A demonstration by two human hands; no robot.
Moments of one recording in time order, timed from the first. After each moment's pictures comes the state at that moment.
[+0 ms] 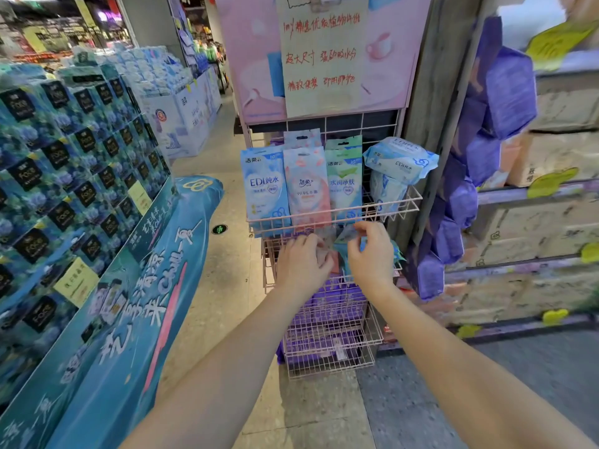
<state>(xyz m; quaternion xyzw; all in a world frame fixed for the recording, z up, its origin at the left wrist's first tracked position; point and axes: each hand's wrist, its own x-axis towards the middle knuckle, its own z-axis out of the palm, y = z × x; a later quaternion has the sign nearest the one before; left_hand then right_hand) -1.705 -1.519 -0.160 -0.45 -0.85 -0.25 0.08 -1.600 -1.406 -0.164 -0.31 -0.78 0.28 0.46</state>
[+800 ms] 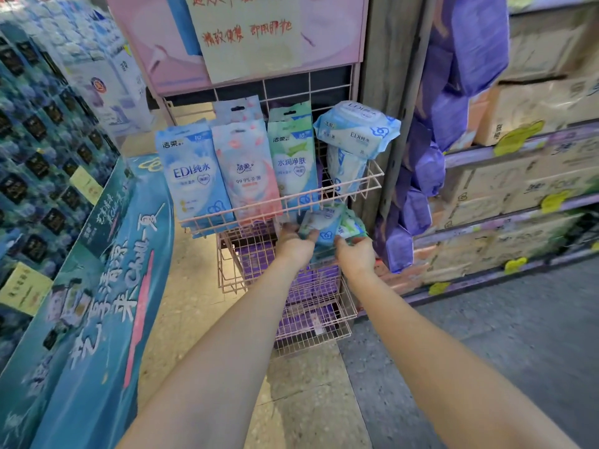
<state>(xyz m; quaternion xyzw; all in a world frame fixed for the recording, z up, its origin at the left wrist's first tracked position) -1.704 -1.405 -0.210 -0.21 -0.83 -0.46 -0.25 -1.594 -1.341 -0.236 -0.55 -0.56 0.54 0.31</state>
